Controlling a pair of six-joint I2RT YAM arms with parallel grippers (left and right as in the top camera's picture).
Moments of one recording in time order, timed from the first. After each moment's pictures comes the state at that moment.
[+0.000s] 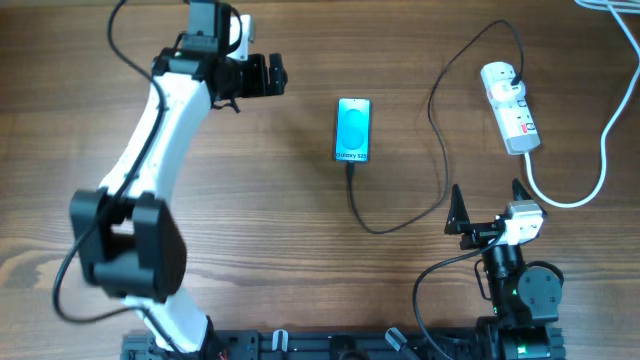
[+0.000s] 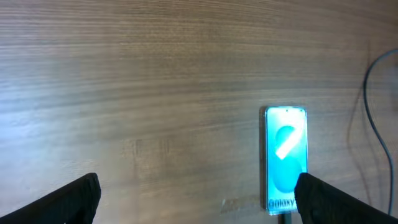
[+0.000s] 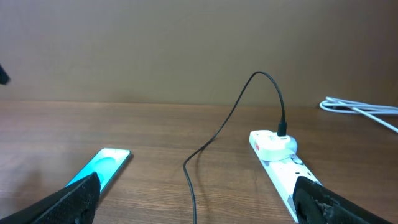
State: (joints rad) left arm -0.15 1.88 1.60 -0.73 0.23 -0.20; right arm 0.05 0.02 0.01 0.00 -0.04 0.01
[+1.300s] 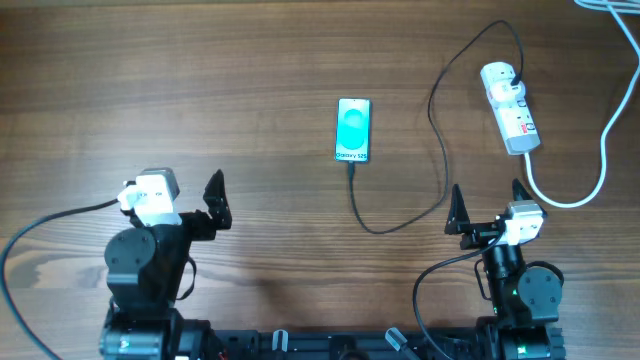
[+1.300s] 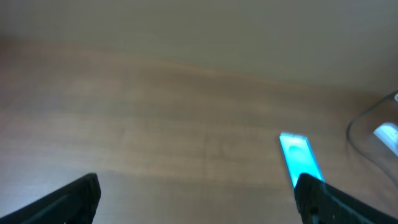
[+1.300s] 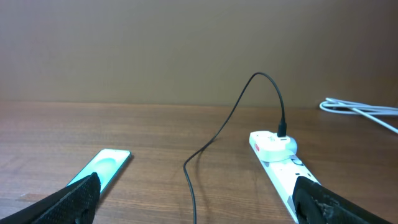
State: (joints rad) left arm -0.03 0.42 0.46 -0.30 0.05 -0.20; right arm 0.05 0.01 0.01 0.00 -0.04 0.01
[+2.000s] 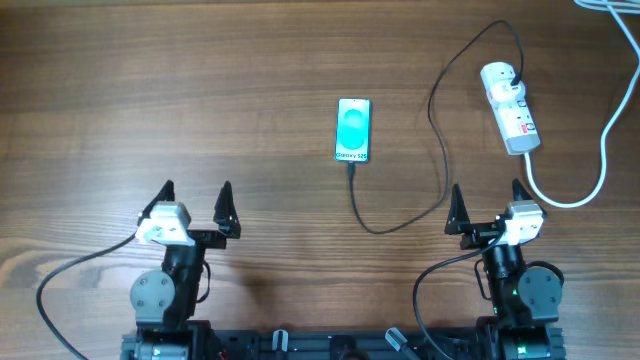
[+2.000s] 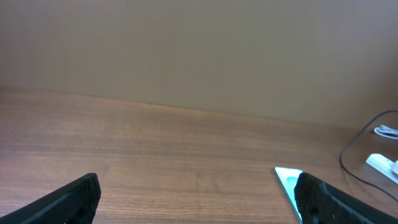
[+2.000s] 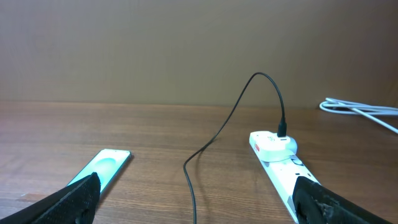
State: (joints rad) left arm -0.03 0.10 0.05 0.06 0.06 -0.20; right arm 0.05 0.01 0.01 0.00 -0.04 0.01
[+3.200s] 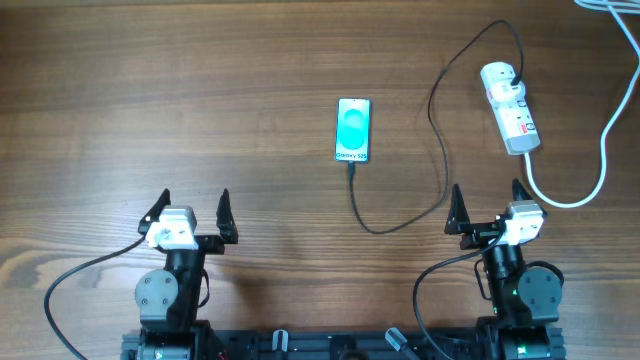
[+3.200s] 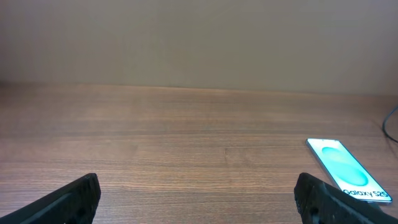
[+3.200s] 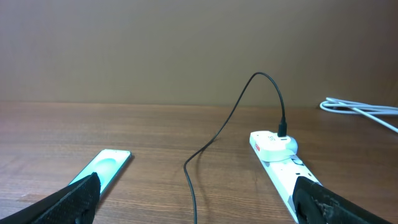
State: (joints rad) left arm -0.01 0.01 0.01 -0.07 0.03 -0.07; right arm 0.05 0.01 0.01 0.00 -0.04 0.01
